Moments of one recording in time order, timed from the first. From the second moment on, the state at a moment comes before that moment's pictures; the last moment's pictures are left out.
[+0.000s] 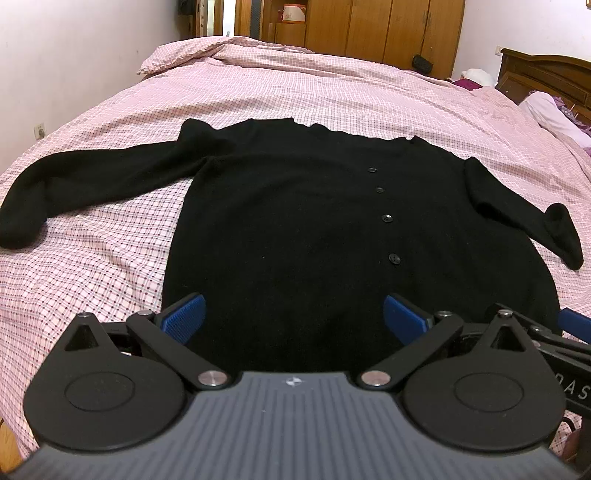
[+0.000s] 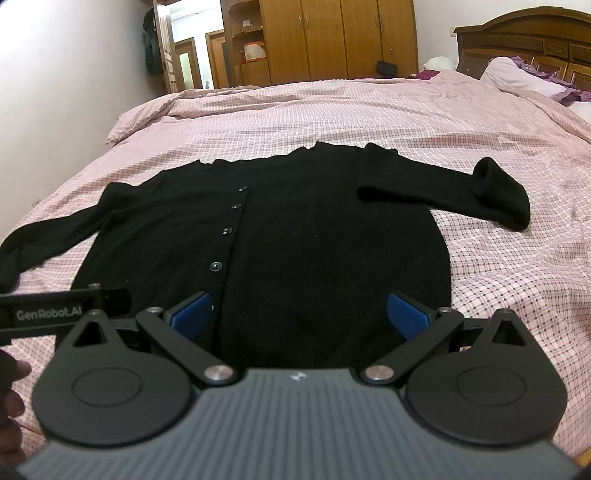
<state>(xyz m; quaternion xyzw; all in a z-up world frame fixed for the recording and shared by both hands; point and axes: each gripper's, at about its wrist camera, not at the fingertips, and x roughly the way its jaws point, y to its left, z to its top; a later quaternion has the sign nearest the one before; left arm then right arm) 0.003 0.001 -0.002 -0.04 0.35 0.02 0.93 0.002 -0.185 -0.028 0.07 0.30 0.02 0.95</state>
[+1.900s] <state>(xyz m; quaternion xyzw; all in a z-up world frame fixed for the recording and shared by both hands) 0.004 0.003 -0.004 -0.04 0.36 0.02 0.93 -0.004 -0.185 -0.022 0.06 0.28 0.03 0.96</state>
